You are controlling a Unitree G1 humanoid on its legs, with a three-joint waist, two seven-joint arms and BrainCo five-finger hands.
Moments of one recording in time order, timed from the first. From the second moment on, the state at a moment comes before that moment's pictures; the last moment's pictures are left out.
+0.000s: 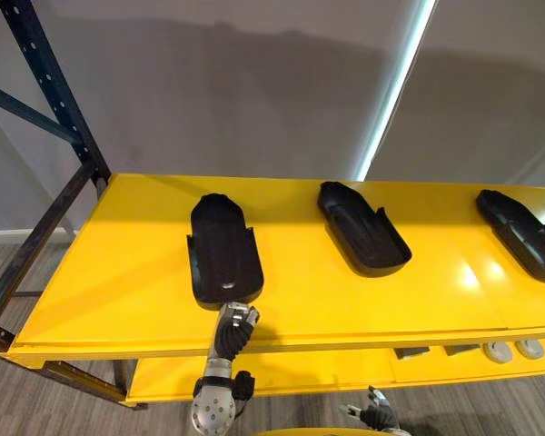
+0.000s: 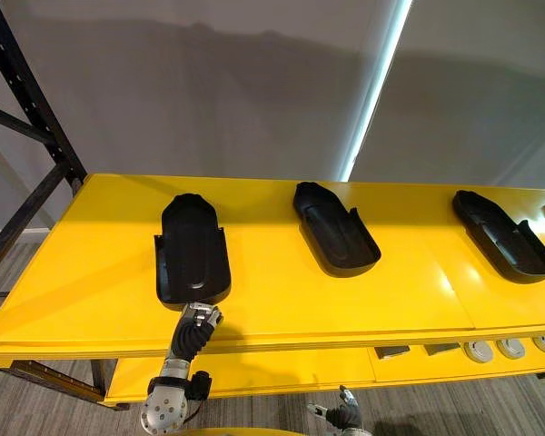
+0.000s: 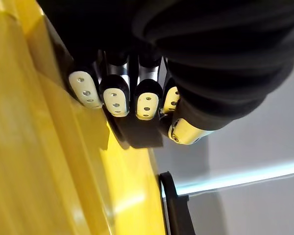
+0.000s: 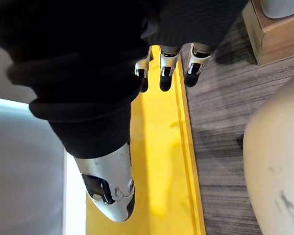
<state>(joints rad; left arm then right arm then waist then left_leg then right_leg) 0.42 0.00 -0.22 -0.09 0.40 -0.16 0.22 0.26 0.01 0.00 0.80 0.02 -0.08 -0.13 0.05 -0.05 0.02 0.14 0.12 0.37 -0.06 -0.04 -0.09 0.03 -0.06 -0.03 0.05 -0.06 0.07</state>
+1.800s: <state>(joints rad) 0.32 -0.02 0.37 -0.55 0.13 -0.22 0.59 0.24 0.03 -0.06 0.82 0.00 -0.07 -0.13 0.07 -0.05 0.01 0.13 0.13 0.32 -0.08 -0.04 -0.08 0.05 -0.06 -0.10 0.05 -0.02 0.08</state>
